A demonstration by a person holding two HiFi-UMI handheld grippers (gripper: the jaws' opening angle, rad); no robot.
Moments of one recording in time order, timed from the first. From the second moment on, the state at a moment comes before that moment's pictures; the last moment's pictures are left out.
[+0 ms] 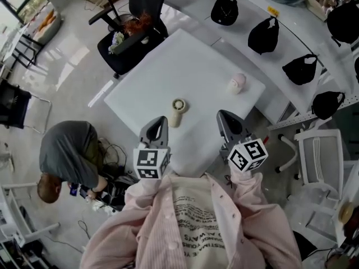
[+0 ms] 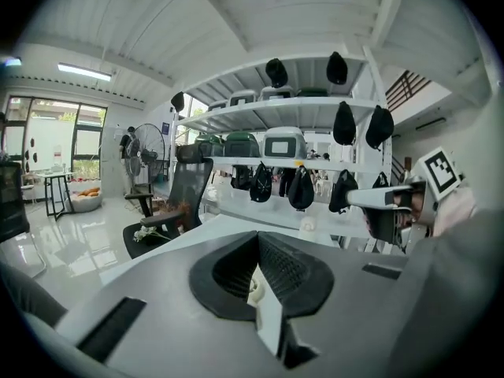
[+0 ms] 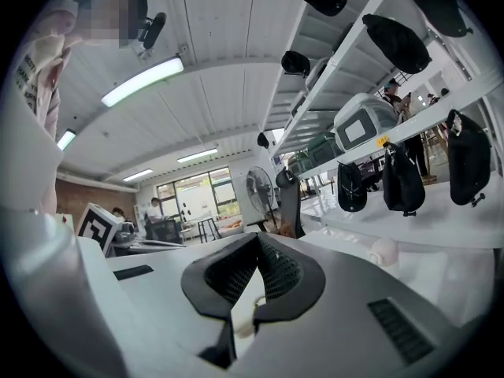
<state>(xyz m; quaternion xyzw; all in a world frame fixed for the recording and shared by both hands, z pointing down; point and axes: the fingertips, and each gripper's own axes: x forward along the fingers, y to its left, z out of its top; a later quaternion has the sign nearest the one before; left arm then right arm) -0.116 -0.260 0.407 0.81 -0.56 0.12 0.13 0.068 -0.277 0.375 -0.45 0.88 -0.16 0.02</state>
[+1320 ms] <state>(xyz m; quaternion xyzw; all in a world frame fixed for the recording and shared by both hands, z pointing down) -0.184 -0.248 0.358 0.78 -0.62 0.06 0.09 0.079 -0.283 0.319 -0.47 0.88 -0.09 0.05</state>
